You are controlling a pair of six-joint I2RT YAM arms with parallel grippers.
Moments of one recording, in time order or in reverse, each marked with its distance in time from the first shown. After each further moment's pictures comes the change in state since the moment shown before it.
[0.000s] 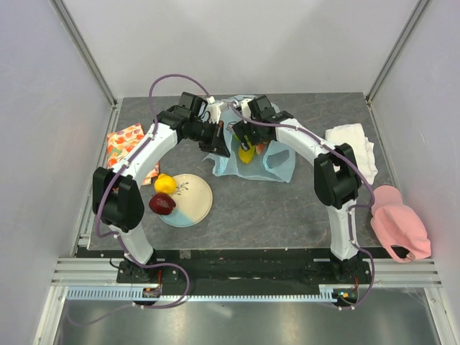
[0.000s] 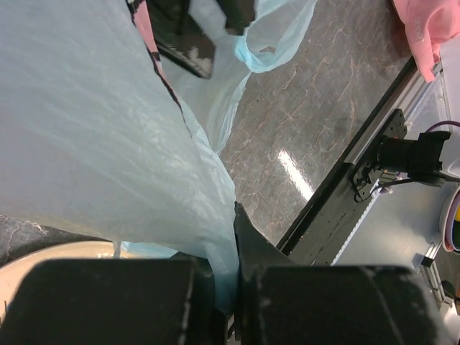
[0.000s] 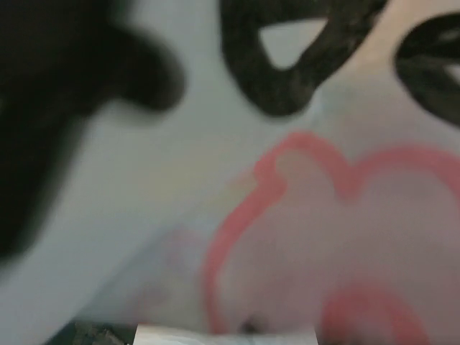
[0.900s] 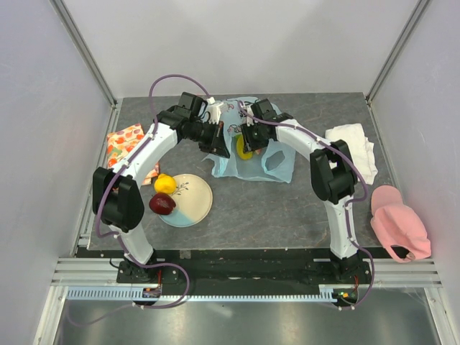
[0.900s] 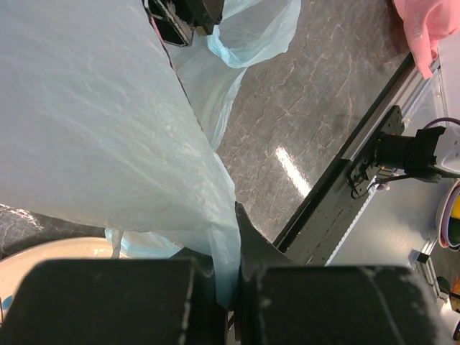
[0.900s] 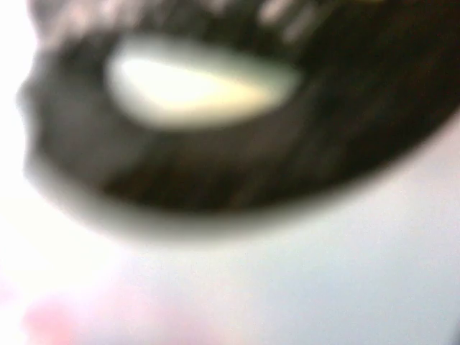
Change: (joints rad) left arm 0.000 0.000 0.003 -0.018 0.006 0.000; right arm -0.036 0.082 0.004 -0.007 -0.130 0.211
